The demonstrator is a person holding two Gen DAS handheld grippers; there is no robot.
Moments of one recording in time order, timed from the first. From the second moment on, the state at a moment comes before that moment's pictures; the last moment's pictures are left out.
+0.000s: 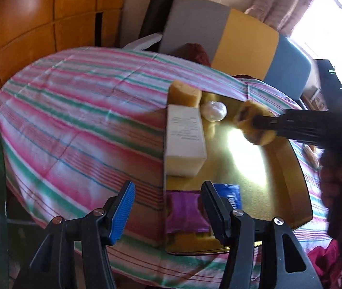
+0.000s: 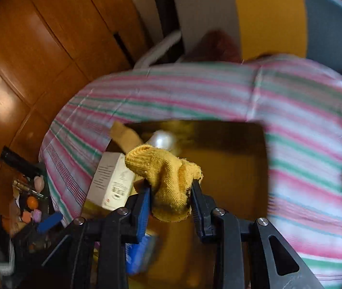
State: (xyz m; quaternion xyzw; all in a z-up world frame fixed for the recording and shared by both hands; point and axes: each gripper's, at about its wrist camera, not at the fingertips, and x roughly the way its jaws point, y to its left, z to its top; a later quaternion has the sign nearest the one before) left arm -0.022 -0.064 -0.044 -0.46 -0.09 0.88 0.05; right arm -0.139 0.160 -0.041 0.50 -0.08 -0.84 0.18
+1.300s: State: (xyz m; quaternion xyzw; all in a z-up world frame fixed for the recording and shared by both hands) left arm -0.019 0.055 0.003 -0.43 0.03 0.89 0.15; right arm -0.052 0.406 0.002 0.43 -0.16 -0.89 -0.02
